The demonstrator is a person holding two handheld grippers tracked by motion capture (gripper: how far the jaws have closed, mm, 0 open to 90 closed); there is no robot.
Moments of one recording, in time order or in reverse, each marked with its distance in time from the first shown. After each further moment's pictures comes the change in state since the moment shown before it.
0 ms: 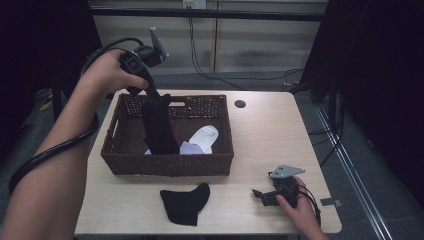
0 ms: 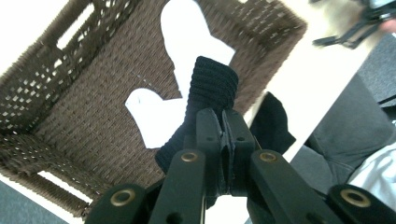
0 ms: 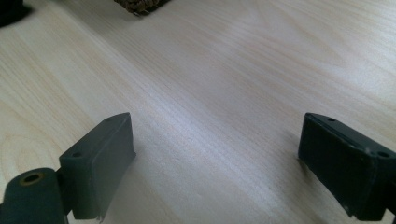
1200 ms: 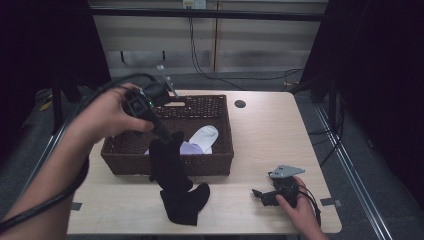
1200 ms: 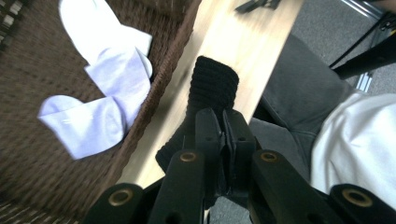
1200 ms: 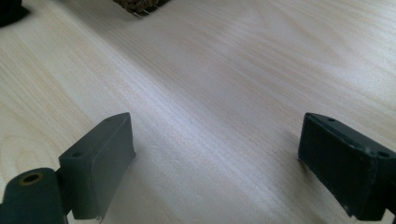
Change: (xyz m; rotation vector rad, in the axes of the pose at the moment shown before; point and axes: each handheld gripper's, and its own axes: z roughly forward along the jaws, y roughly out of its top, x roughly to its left) left arm -0.074 -0.040 0.051 -0.001 -0.134 0.160; right arm 0.000 0.000 0.000 -0.002 -0.004 0.005
